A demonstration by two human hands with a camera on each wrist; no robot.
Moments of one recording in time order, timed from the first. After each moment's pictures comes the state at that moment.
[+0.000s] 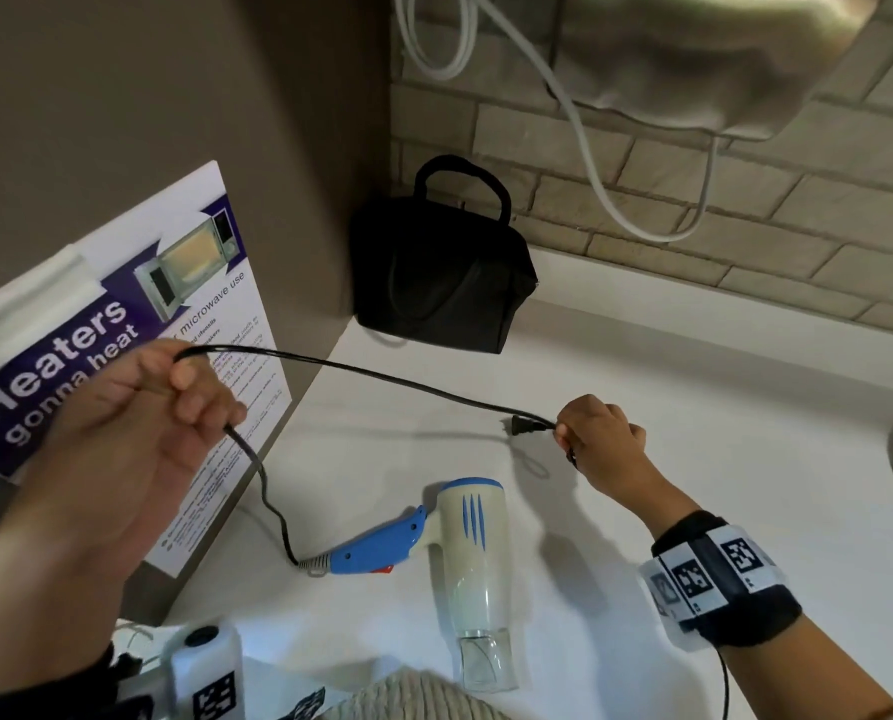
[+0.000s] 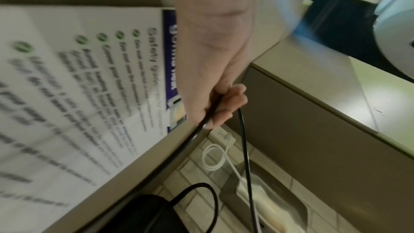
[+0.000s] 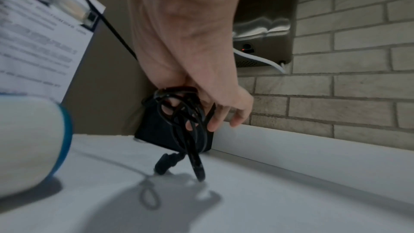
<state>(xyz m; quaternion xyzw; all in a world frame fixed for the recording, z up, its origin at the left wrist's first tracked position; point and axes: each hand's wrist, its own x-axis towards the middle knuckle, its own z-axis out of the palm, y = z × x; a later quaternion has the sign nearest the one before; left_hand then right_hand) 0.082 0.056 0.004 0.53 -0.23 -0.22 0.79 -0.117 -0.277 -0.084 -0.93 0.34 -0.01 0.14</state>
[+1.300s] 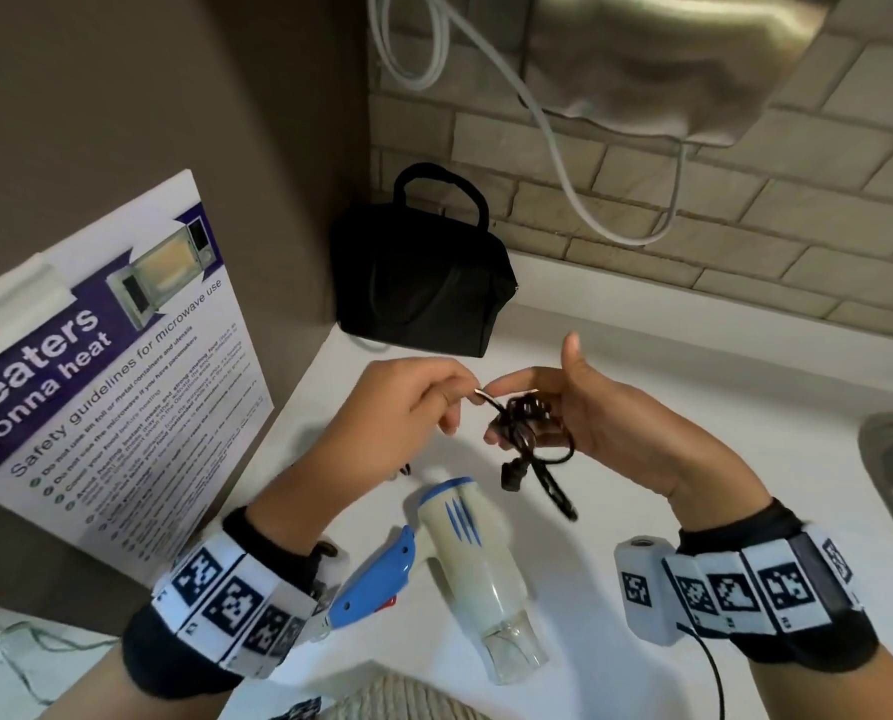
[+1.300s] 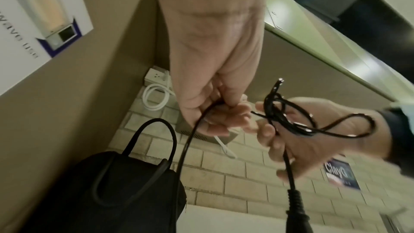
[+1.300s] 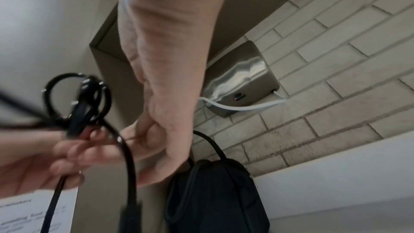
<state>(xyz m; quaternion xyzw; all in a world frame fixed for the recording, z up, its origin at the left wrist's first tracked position) 0.015 -0.079 0.011 0.72 -0.48 -0.16 0.47 -0.126 -0.239 0.032 -0.72 0.19 0.07 0.67</state>
